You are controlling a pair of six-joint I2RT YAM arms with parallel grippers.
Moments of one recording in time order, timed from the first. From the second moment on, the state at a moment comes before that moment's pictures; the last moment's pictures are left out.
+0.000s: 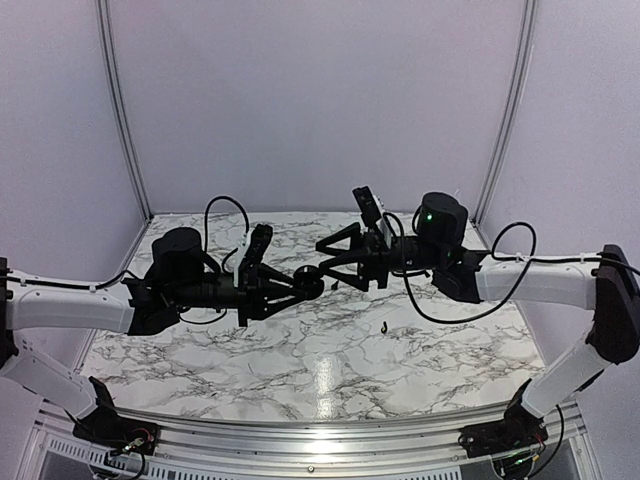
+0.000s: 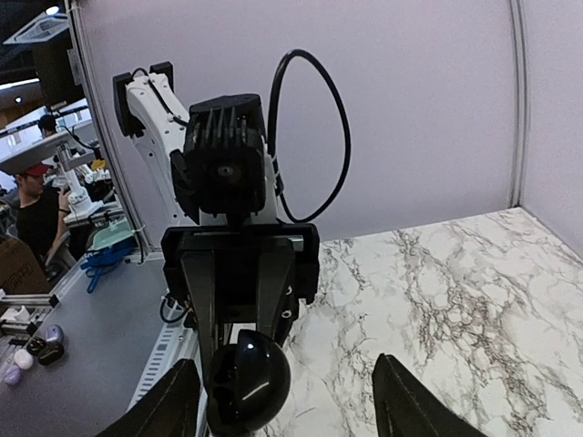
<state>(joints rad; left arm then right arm) -0.88 1.35 0.72 0.56 0.60 -0.13 0.74 1.50 0.93 0.61 -0.92 0.22</state>
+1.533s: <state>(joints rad) -0.87 1.34 0.73 0.36 0.62 -0.02 0.81 1.57 1.09 0.11 -0.88 -0.08</state>
